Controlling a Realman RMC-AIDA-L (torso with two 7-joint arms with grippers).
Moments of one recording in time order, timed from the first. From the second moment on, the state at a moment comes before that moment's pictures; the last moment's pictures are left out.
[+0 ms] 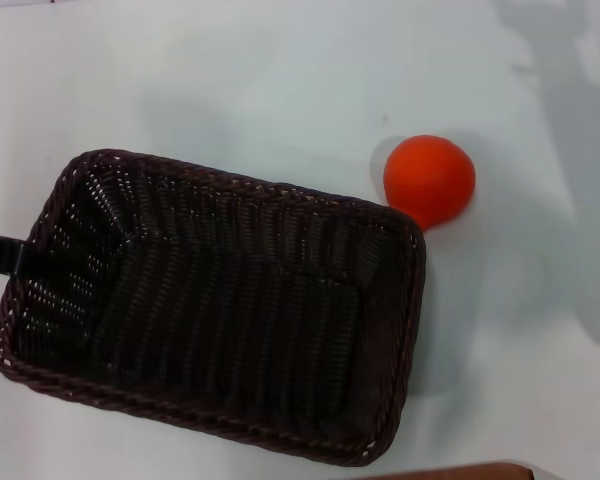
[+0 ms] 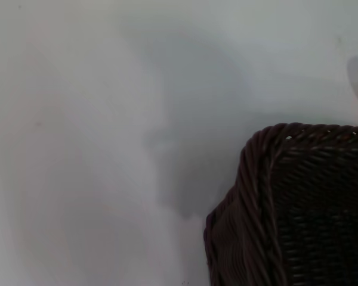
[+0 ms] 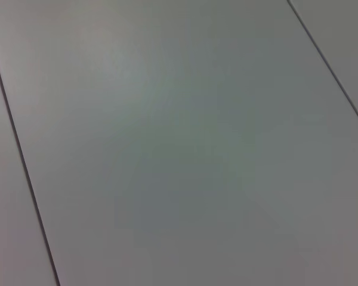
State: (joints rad) left arm -0.38 -2.16 -2.21 -1.51 2.57 -1.81 0.61; right arm 0.54 2.10 2.42 -0.01 -0.44 1.44 0.54
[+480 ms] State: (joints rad) left arm -0.38 -2.16 -2.36 -1.51 2.42 -1.83 0.59; right arm 0.53 2.10 2.42 -0.02 -0.44 1.43 0.54
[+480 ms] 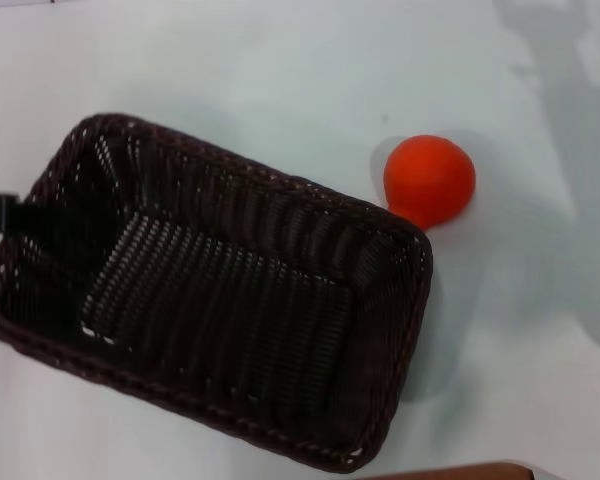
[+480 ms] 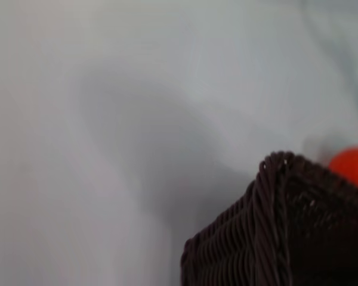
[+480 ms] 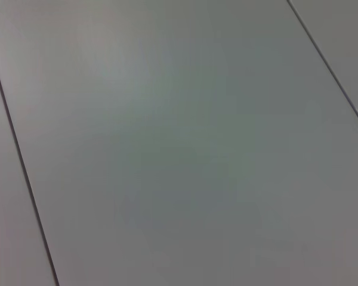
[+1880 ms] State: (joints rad) left arm -0.29 -2.17 -2.44 -1.23 2.15 -1.42 0.54; right arm 0.54 2.10 2.43 -0.01 -0.44 1.41 0.54
